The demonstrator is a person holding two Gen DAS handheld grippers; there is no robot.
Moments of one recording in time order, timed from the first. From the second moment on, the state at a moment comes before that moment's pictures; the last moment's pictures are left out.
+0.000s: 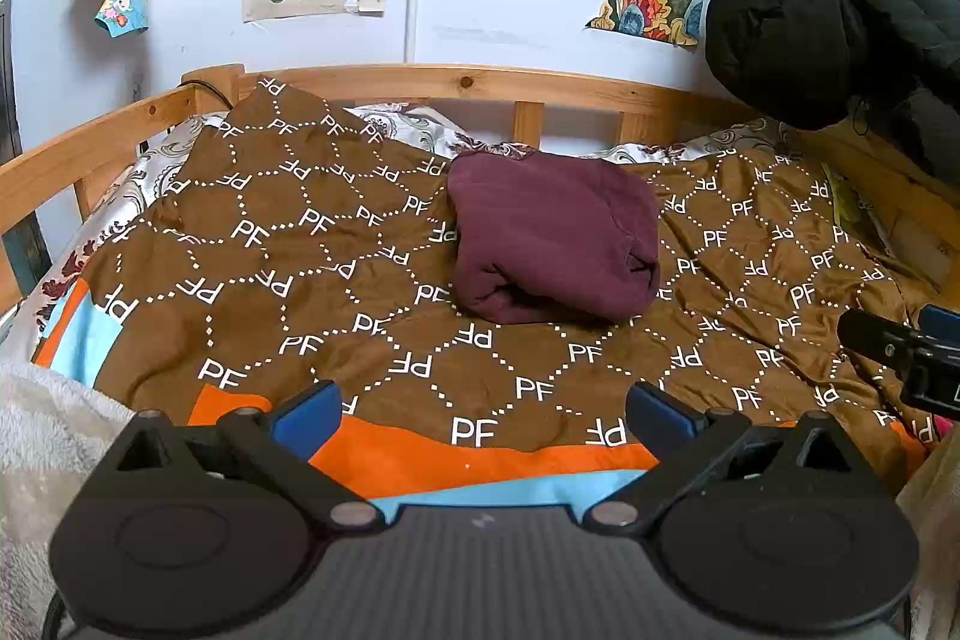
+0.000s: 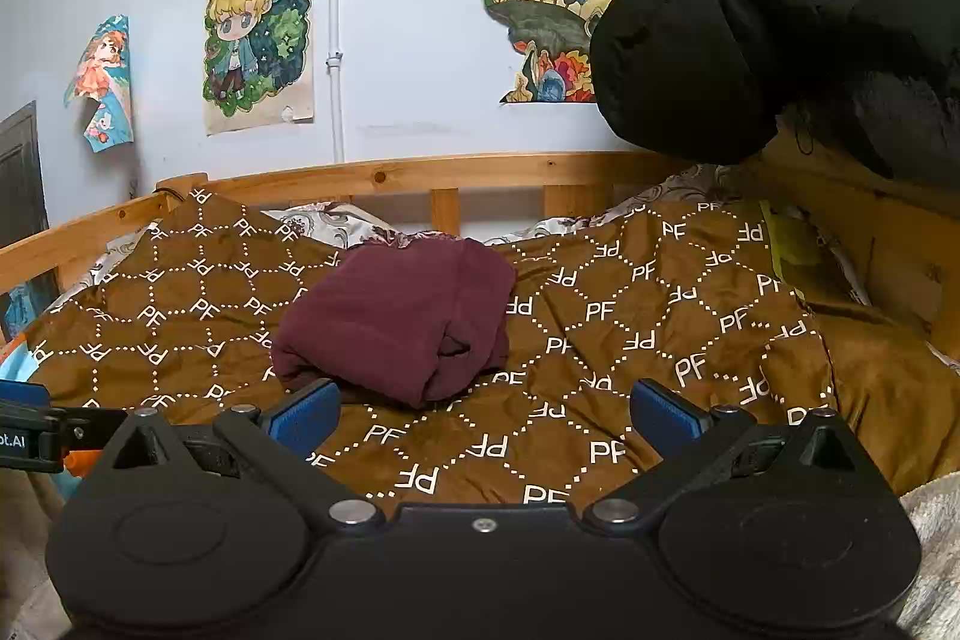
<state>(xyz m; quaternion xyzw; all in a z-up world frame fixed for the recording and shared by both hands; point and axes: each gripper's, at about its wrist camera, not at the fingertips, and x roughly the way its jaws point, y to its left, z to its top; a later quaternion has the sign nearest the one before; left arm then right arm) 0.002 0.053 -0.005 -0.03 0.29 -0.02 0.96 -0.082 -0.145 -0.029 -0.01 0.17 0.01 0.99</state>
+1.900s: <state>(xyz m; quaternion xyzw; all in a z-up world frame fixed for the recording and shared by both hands) 0.004 0.055 -0.005 -0.03 0.30 -0.02 0.95 -0.080 -0.147 -0.028 -0.01 0.18 0.01 0.98</state>
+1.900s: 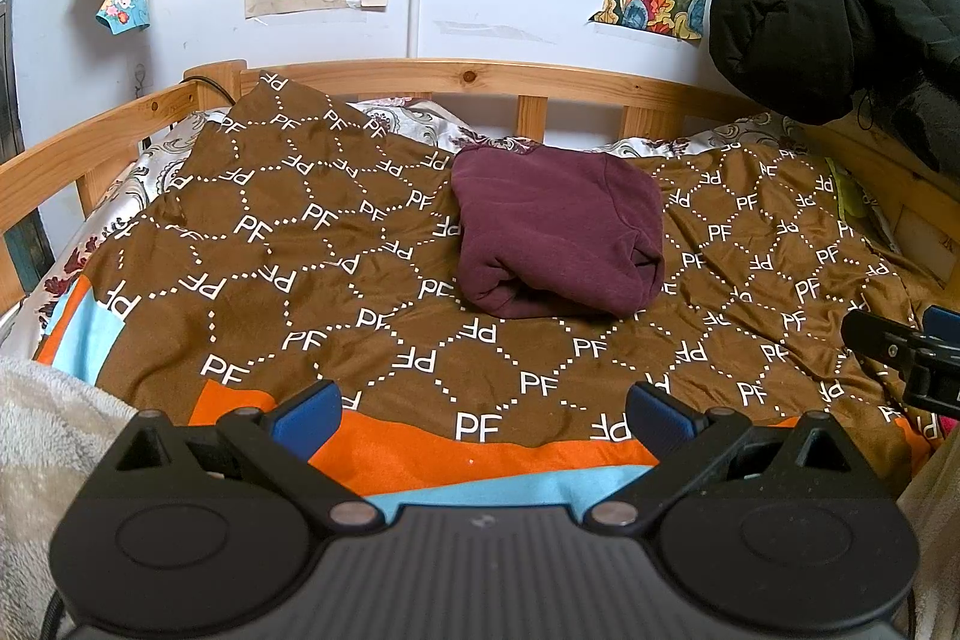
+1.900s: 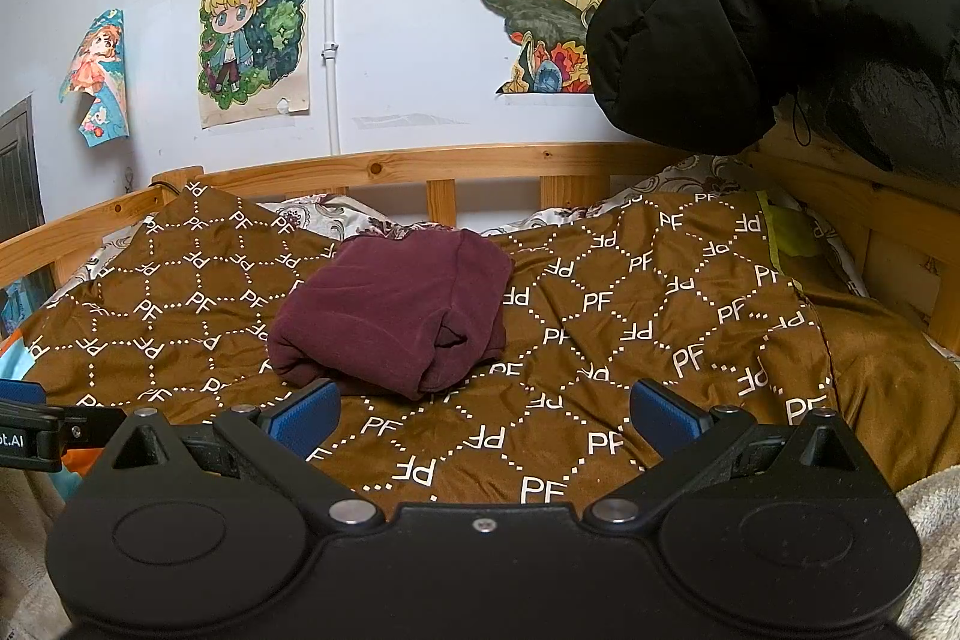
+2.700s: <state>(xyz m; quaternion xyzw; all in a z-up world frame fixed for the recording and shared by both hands) 0.002 0.058 -0.007 -0.03 0.30 -0.02 0.95 -0.080 -0.148 -0.028 -0.01 0.18 0.01 0.98</state>
